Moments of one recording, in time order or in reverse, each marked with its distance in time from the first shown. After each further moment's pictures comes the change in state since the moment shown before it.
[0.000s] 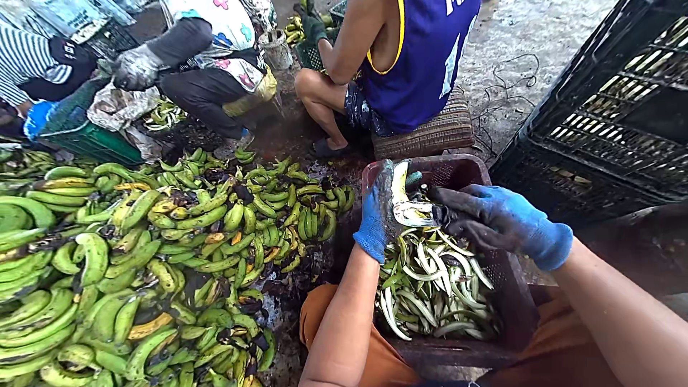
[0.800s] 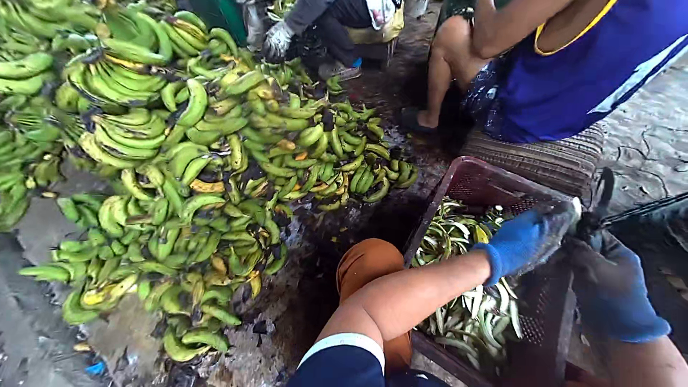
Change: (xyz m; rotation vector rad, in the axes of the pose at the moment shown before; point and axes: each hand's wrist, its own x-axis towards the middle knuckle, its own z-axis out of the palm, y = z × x) left_hand -0.013 -0.019 0.050 0.257 -0.128 -0.016; right_hand -0.003 -0.005 0.041 0.621 0.285 0.689
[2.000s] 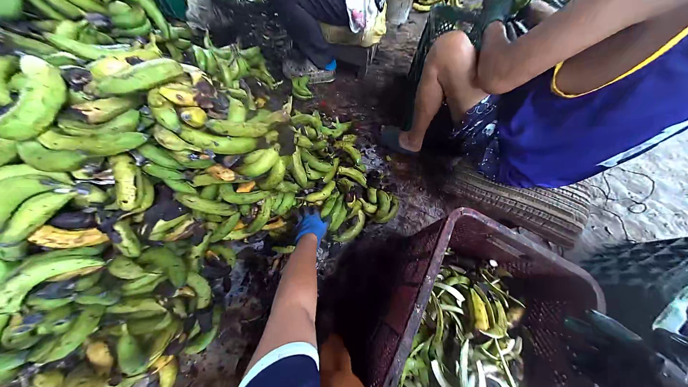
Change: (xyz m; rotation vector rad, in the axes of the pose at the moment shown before) left_hand 0.049 -0.329 -0.332 0.817 0.434 -0.976; right_hand 0.053 0.022 -0.007 0.303 -0.309 0.174
